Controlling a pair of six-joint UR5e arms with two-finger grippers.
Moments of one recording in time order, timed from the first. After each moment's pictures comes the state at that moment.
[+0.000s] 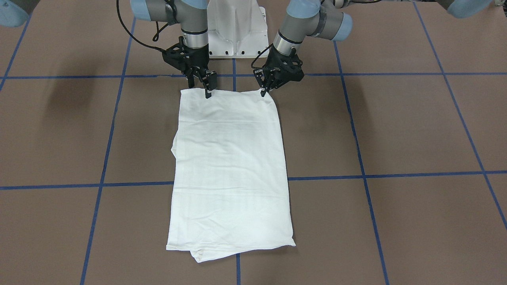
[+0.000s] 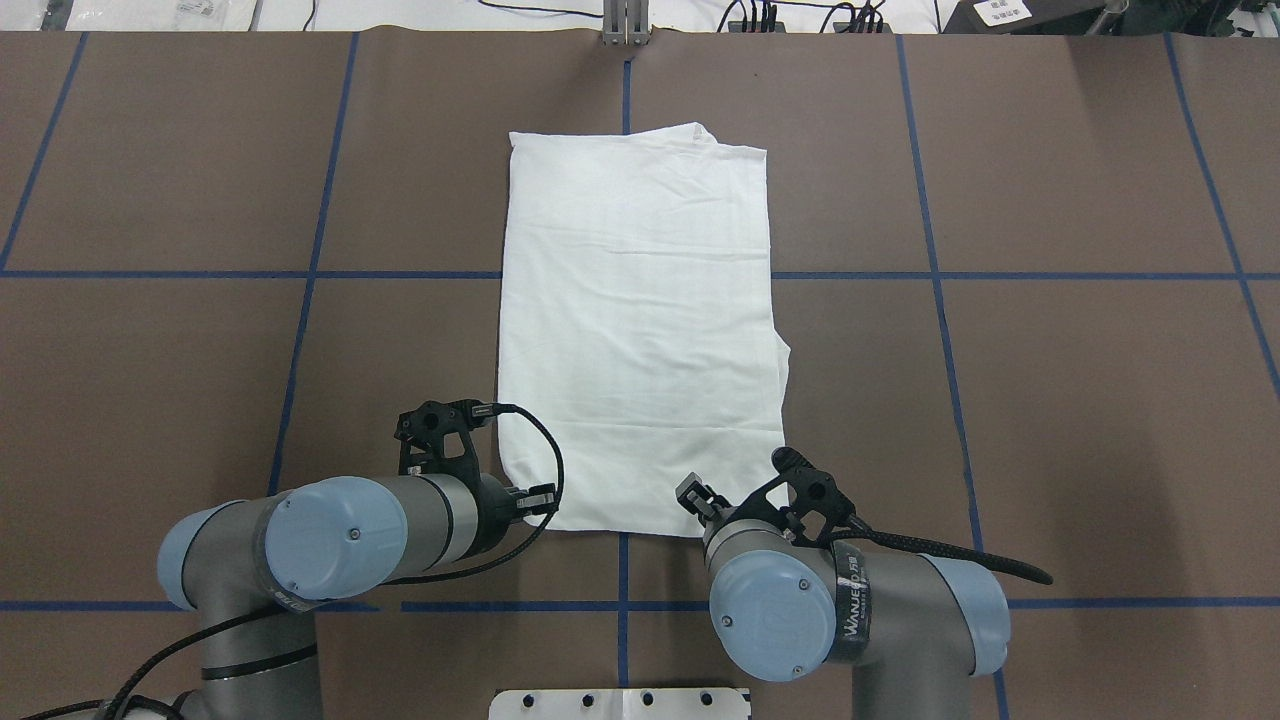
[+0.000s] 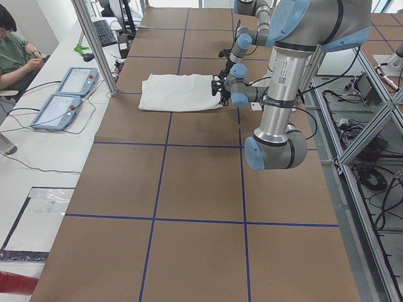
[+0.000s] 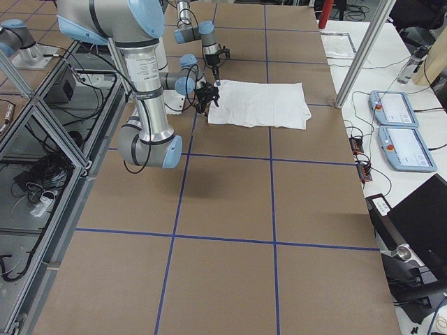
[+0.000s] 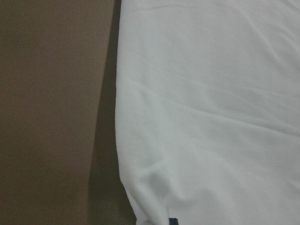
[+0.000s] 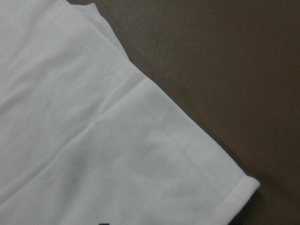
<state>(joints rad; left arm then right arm) -0.26 -1.95 -1.83 -2.05 -1.55 -1.56 0.14 -1.13 1.88 -1.58 1.33 2.25</state>
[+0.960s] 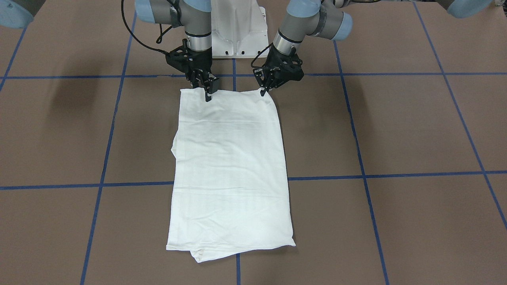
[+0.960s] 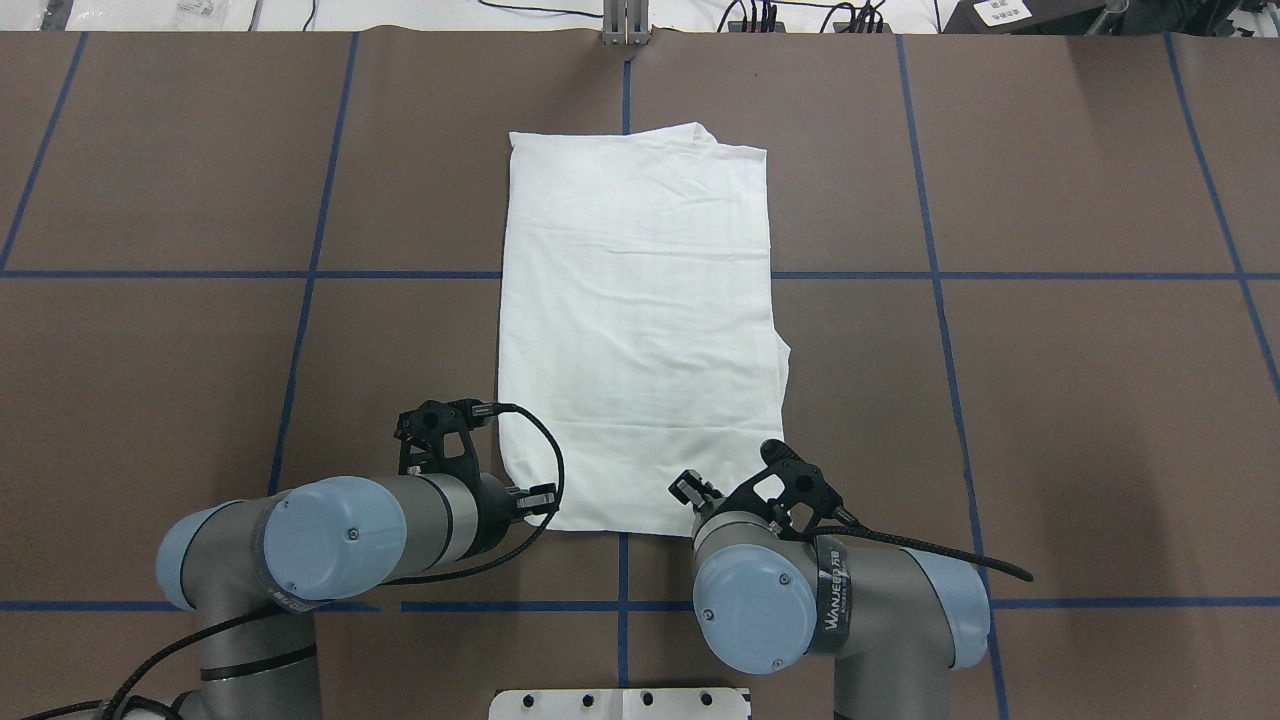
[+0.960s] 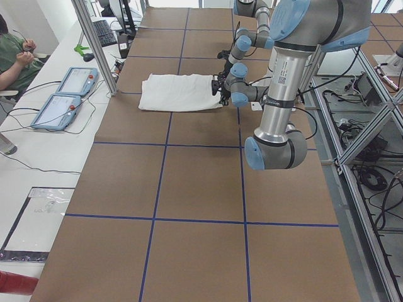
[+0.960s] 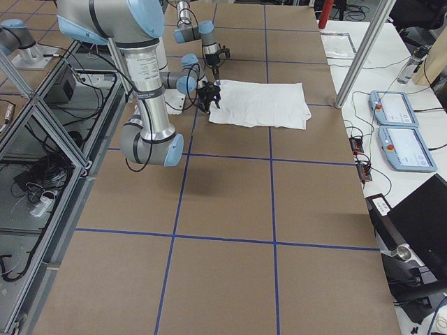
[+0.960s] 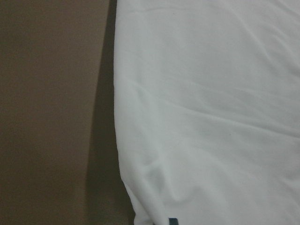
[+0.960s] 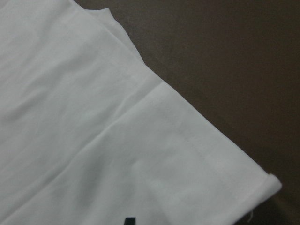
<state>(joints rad) -0.26 -1.95 -1.84 -2.05 -1.55 -1.56 0.15 -1.10 1.85 -1.58 1.30 2.25</state>
